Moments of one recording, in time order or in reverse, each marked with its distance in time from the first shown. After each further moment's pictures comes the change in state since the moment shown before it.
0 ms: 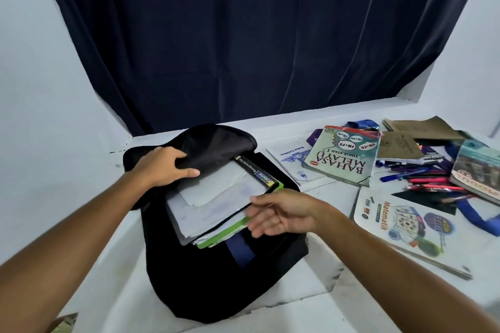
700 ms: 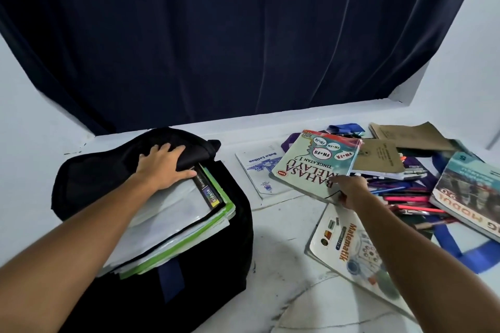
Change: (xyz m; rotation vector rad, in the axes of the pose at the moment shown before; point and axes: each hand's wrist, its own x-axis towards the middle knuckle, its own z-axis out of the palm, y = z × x) left_hand 0.076 0.101 0.064 0.301 -0.016 -0.100; right_hand 0.000 -0.008 -0.283 0.176 1.064 -0.040
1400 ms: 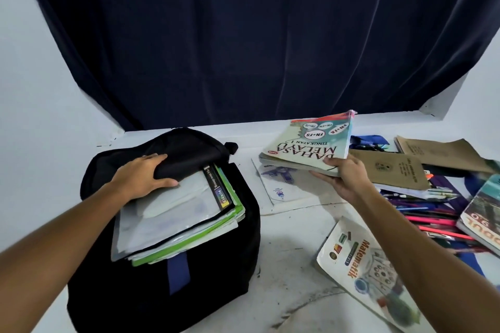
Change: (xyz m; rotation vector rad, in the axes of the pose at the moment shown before) left_hand -0.049 -0.059 -0.006 -0.195 -0.019 -0.112; right_hand -0.045 -0.042 0.021 0.526 -0.532 -0.237
